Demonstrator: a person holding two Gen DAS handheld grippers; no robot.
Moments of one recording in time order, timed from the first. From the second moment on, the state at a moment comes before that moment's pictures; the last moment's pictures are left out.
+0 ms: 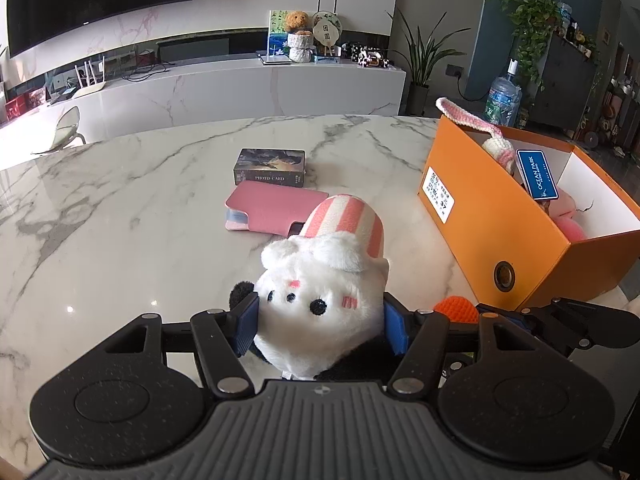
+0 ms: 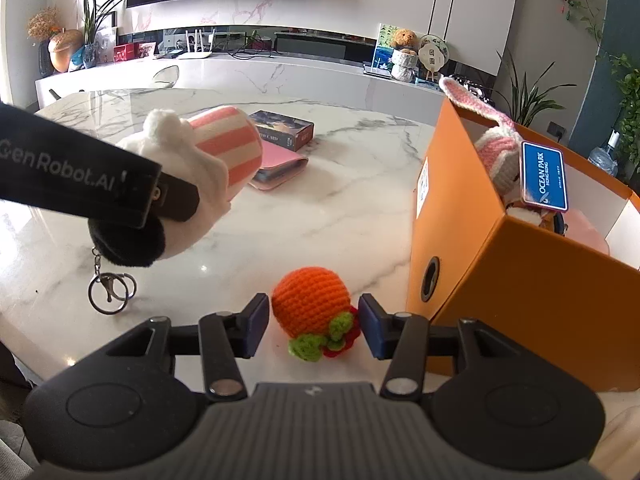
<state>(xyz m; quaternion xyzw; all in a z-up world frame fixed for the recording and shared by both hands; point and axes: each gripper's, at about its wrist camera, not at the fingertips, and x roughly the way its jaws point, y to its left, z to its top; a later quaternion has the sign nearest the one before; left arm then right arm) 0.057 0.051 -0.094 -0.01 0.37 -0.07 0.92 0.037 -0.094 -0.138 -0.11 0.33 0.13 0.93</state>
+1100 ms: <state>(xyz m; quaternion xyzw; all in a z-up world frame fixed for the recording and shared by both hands) 0.058 -0.026 -0.007 0.02 0.28 -0.16 0.95 0.019 -0.181 -0.026 -0.06 0.20 0.04 0.98</state>
